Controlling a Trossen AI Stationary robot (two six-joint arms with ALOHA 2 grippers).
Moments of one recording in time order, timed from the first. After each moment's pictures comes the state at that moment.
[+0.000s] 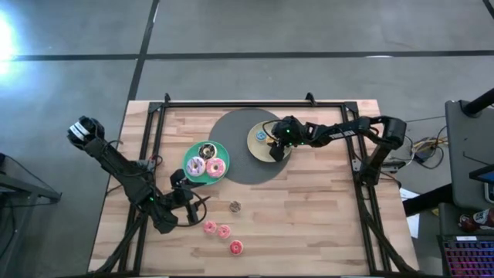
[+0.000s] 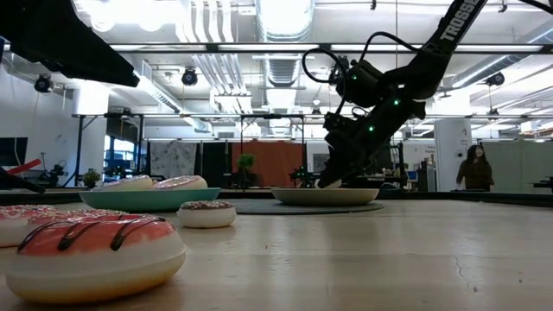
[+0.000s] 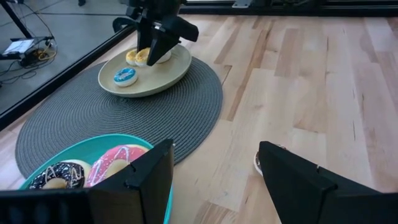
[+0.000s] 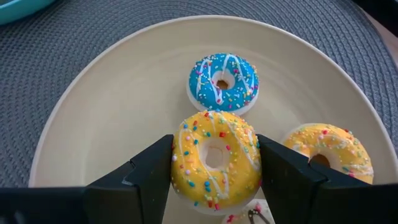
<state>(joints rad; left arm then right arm) -0.78 1.19 0.63 -0.30 -1.02 -0.73 -0.41 1.72 0.76 0.19 0.00 0.11</state>
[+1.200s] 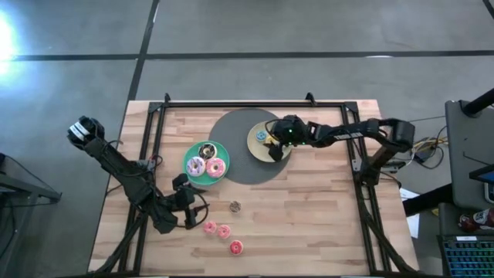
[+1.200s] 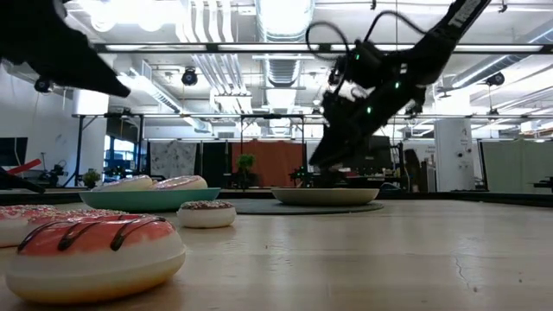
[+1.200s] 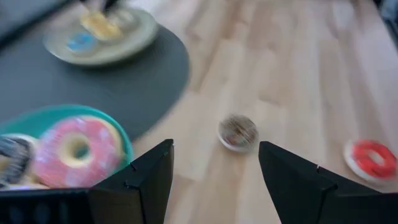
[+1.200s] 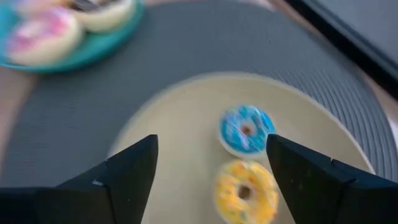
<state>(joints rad) -0.78 1.19 0.63 -0.29 -0.84 -0.78 -0.36 1.63 0.78 0.18 0.00 0.10</state>
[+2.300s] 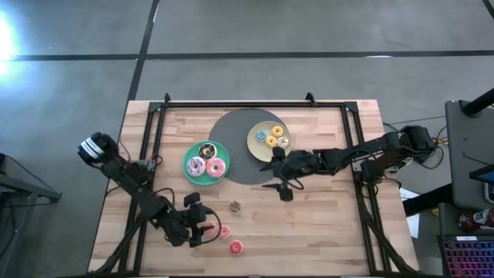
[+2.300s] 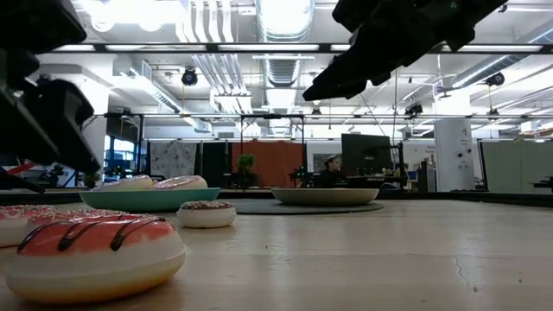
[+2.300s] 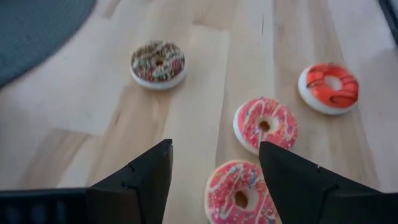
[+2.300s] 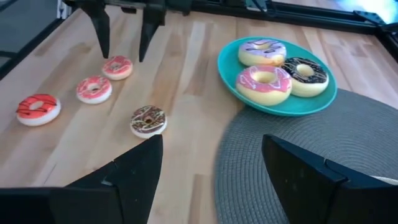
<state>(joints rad) -0.80 1.50 0.63 0.00 -0.60 -0.79 0.09 1.46 0.77 0.17 0.00 -0.04</state>
